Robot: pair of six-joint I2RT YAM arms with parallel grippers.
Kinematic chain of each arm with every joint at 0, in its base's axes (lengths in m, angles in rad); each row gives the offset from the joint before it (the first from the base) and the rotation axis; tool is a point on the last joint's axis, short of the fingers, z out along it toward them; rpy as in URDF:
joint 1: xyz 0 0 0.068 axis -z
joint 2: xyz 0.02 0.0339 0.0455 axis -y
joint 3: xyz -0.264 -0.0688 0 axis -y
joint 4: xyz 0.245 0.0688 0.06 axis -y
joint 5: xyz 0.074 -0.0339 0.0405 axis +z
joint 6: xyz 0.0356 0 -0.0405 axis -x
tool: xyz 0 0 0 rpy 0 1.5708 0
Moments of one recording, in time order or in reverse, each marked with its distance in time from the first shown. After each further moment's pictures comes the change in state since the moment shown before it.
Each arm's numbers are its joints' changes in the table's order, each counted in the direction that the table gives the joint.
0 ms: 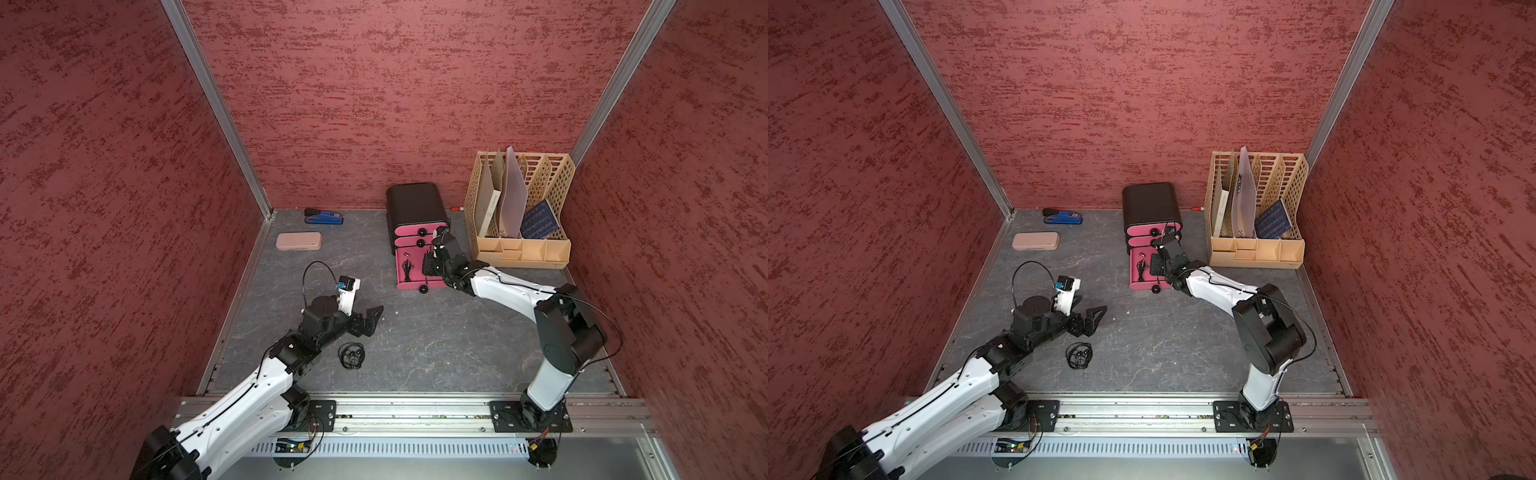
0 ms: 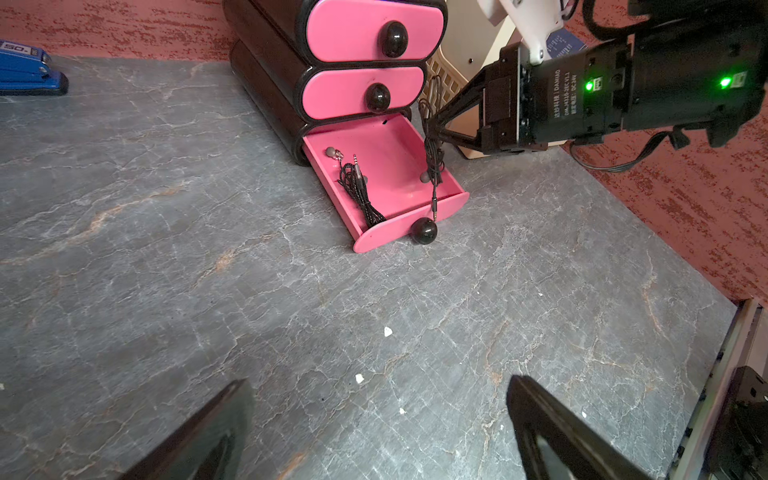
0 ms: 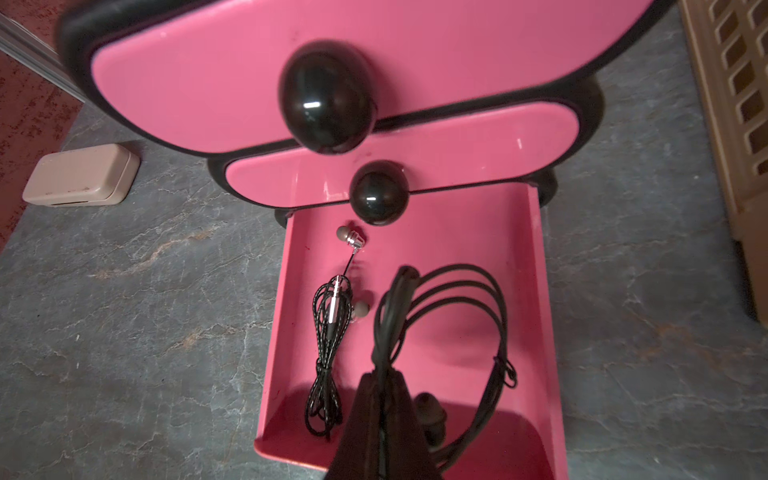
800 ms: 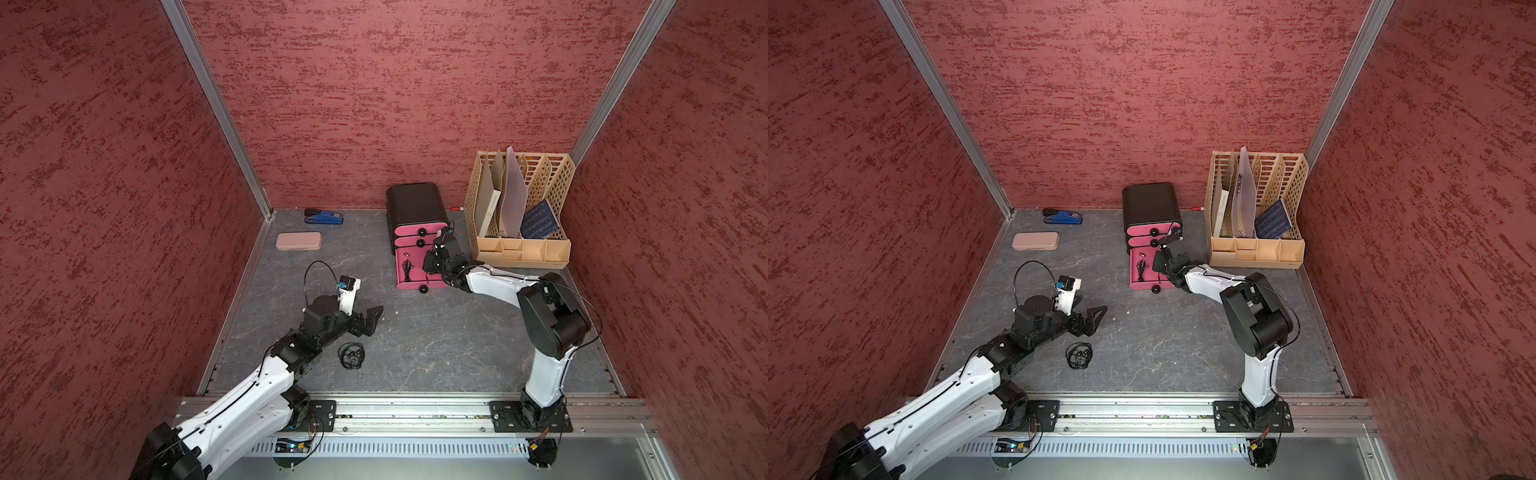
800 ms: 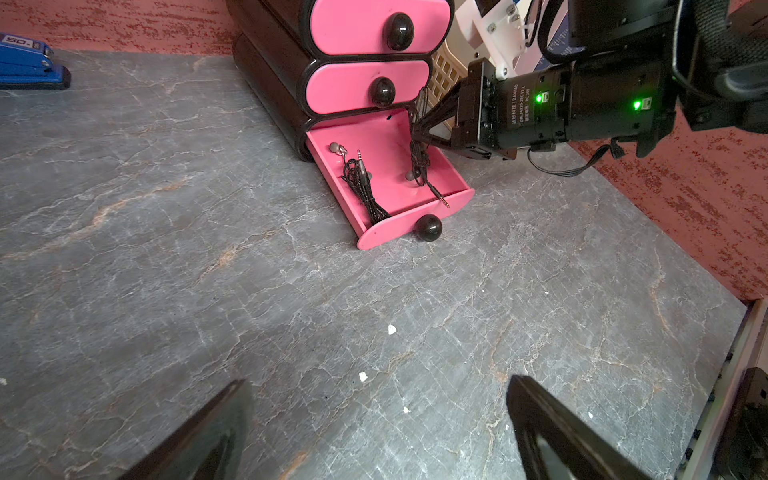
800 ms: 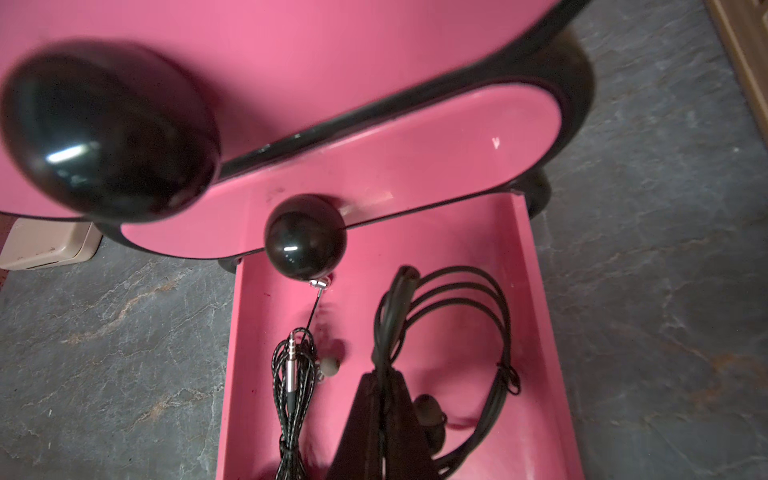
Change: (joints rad) left arm 0.000 -0.016 0.000 0.003 0.007 0.000; right arm 0.051 -0.118 0.010 0.127 0.018 -0.089
